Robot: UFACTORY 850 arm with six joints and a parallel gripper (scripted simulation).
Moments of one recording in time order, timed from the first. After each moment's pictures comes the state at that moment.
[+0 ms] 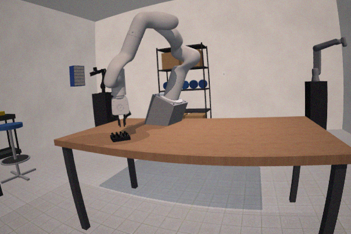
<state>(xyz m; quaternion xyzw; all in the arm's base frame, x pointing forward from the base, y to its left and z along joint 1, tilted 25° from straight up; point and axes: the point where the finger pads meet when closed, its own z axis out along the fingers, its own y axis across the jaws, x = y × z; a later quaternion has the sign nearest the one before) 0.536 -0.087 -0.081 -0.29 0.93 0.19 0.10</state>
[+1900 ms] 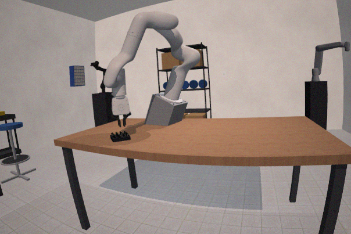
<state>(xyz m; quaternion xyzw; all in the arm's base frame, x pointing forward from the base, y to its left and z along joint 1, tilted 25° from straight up) 0.536 -0.087 -0.082 -0.35 0.91 0.18 0.12</state>
